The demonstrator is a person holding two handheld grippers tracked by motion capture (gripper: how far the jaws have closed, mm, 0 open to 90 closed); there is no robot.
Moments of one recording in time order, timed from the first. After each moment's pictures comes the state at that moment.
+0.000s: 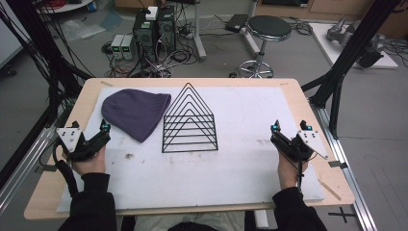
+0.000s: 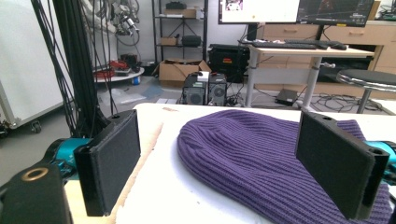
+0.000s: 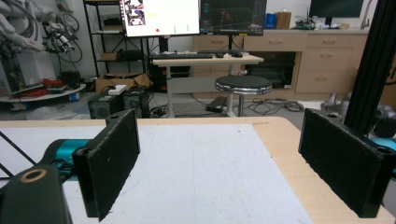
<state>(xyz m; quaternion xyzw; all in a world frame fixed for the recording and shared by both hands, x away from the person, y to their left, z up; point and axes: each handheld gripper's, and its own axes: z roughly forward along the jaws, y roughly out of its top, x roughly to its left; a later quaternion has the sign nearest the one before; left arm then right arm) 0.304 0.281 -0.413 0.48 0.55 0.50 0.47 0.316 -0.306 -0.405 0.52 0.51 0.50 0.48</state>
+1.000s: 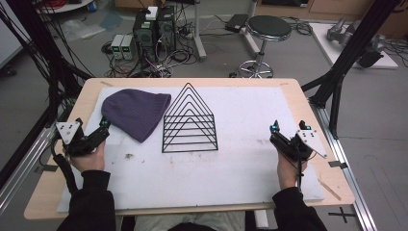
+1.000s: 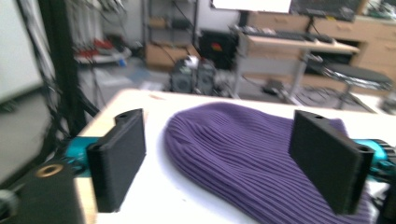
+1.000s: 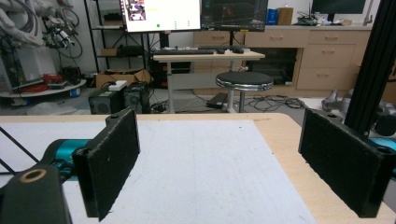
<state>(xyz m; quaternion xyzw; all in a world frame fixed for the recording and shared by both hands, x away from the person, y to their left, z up) 0.316 0.287 -0.404 0.49 0.57 0.45 0.48 0.318 -0.305 -0.406 0.52 0.51 0.49 0.47</state>
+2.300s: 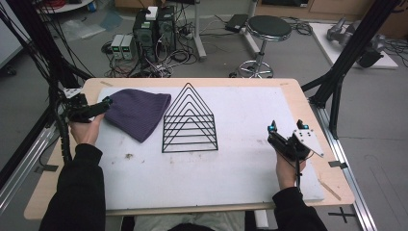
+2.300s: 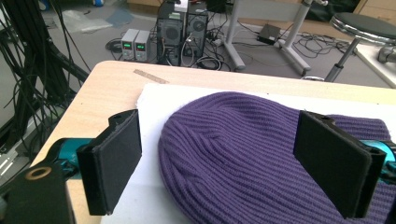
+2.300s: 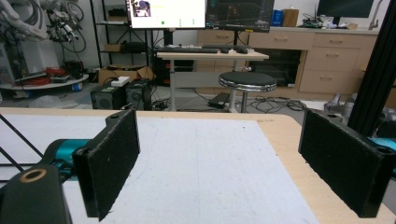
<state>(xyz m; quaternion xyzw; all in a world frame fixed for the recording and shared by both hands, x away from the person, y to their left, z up) 0.413 0.316 -0.379 0.56 0.62 0.36 0.42 0.320 -0.301 -0.408 0.51 0.53 0.49 0.48</state>
